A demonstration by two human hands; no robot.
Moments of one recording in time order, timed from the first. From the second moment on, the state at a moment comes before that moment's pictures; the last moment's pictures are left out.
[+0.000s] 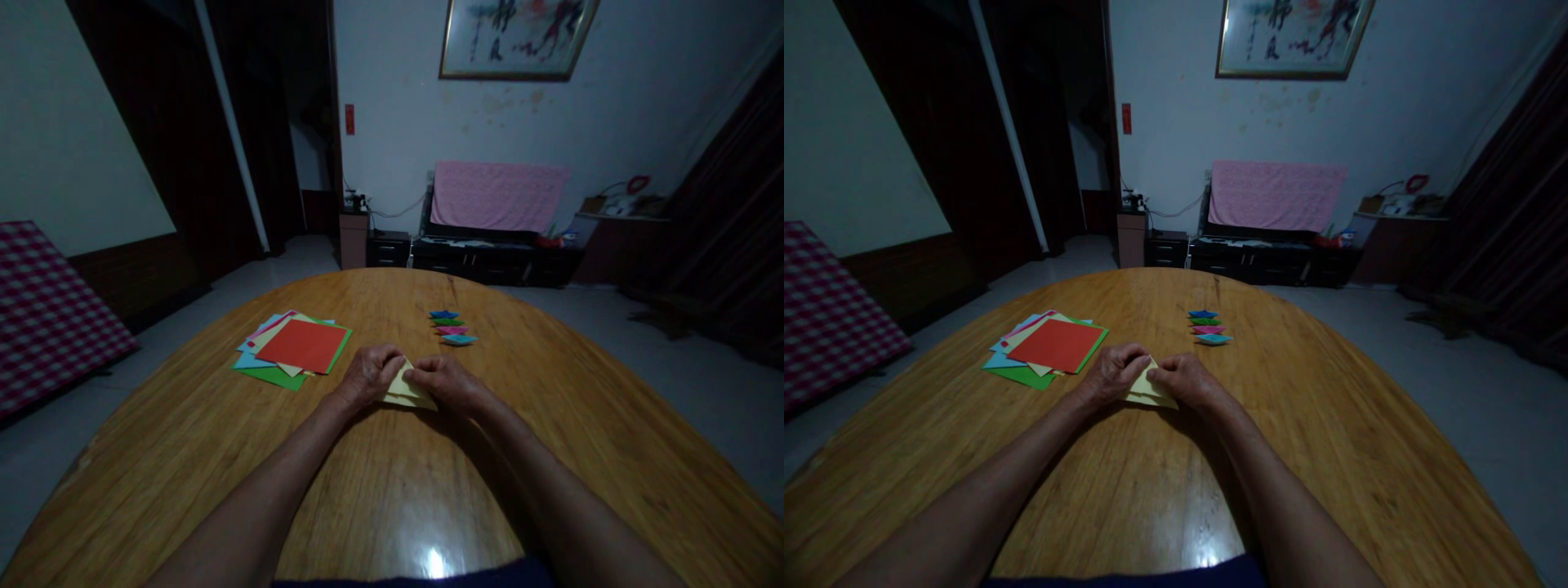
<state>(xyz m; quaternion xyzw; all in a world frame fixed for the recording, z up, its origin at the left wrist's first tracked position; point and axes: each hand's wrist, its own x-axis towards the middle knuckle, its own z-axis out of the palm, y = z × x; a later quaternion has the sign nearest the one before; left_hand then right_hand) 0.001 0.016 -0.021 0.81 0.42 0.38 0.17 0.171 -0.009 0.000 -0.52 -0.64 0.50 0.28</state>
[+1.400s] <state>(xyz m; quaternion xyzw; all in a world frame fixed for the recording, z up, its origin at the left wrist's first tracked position) 0.015 0.023 -0.048 0.84 0.47 0.27 0.07 0.181 -0.002 -0.024 -0.48 -0.85 0.10 0.20</state>
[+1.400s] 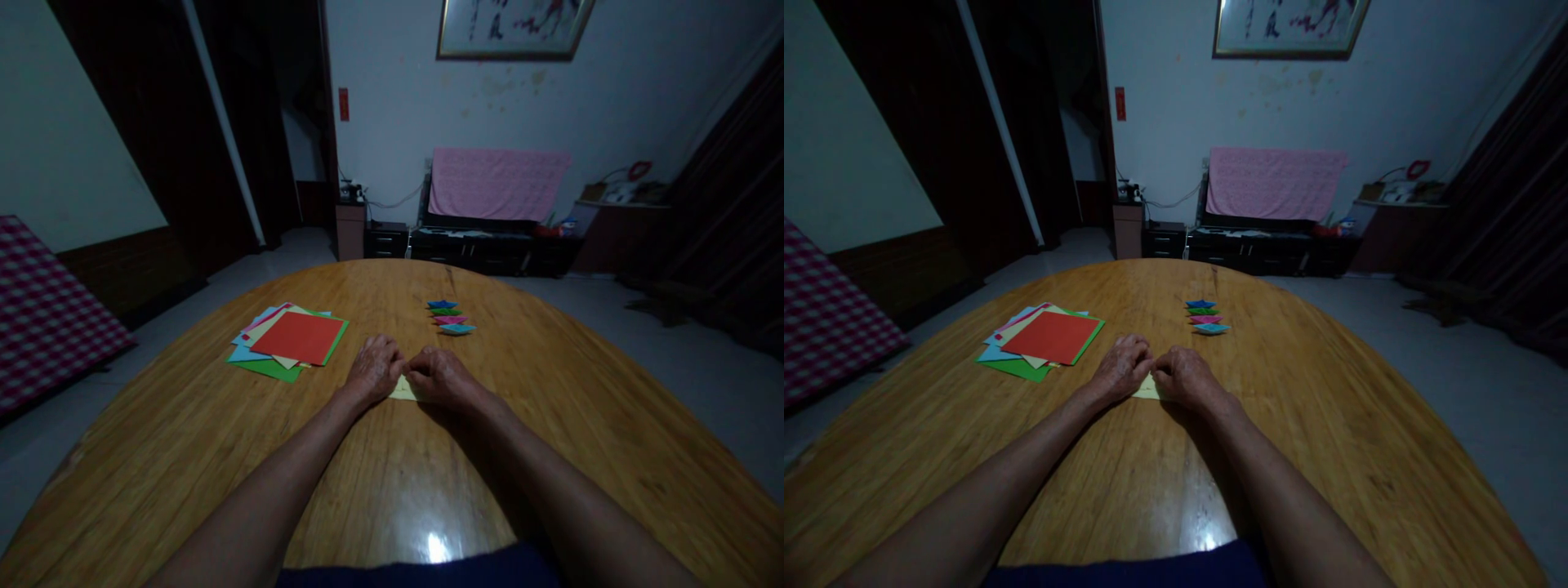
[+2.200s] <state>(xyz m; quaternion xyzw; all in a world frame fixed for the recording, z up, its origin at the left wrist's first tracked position) -0.006 0.028 -0.049 0.86 0.39 0.29 0.14 0.181 -0.025 -0.030 -0.49 -0.83 0.08 0.25</state>
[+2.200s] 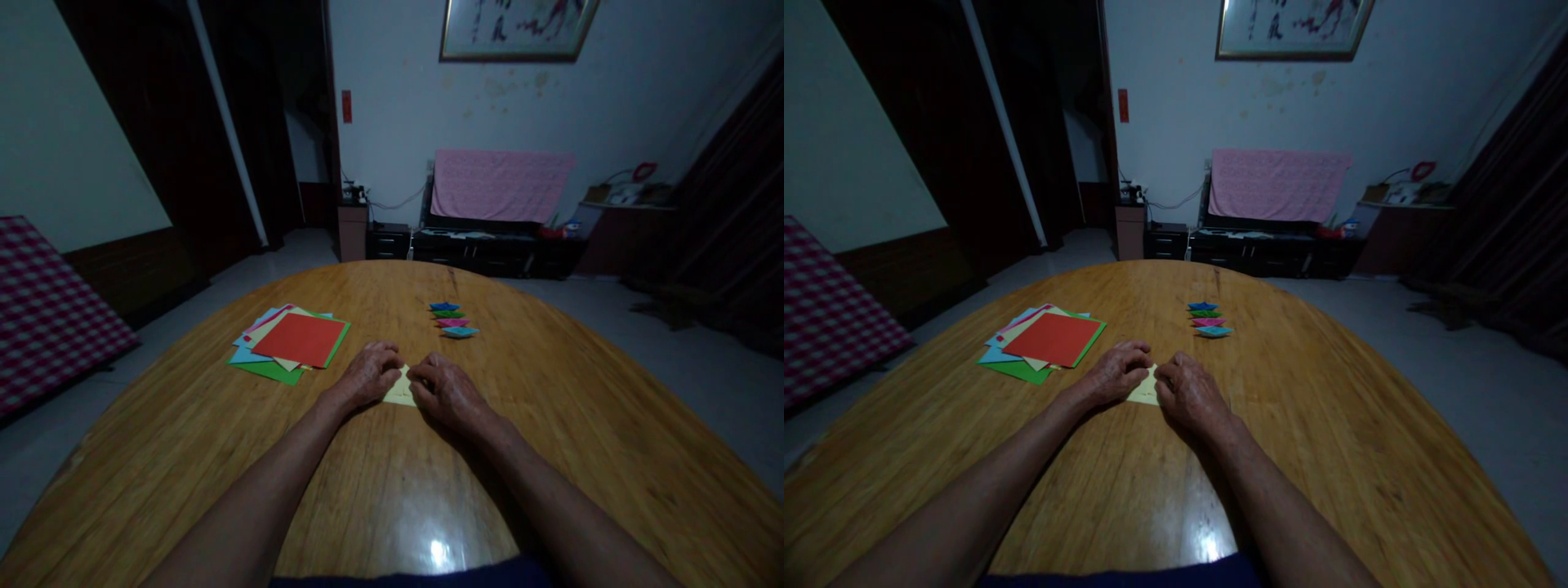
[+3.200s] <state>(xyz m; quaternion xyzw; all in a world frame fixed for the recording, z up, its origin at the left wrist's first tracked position) -0.005 0.032 -0.058 0.87 0.37 0.30 0.11 0.176 -0.027 -0.034 -0.50 -0.83 0.04 0.25</state>
